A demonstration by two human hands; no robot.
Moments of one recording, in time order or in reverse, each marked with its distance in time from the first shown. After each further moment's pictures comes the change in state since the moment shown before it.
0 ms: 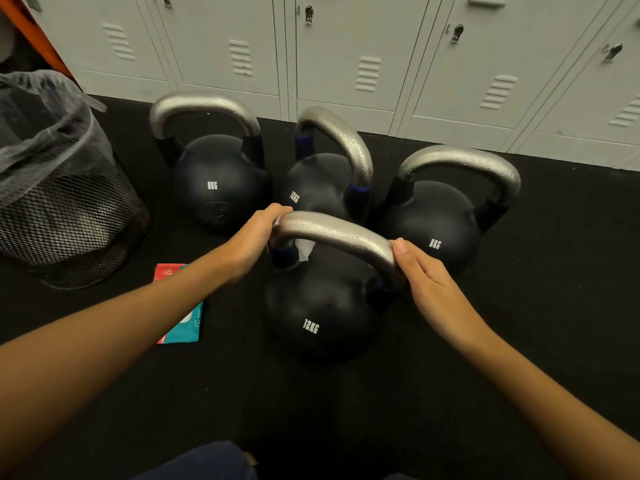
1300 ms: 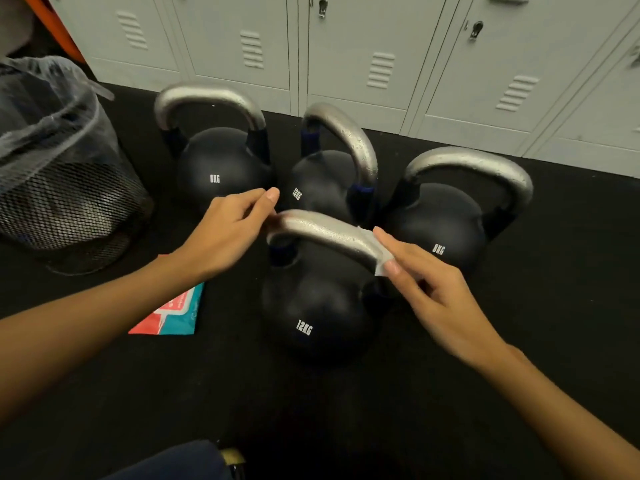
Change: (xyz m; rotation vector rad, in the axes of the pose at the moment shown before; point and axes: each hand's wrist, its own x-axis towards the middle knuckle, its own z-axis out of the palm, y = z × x) left_hand -0.018 0.002 -0.022 0.496 0.238 0.303; right_hand -0.001 0.003 -0.018 -0.164 -0.113 -0.337
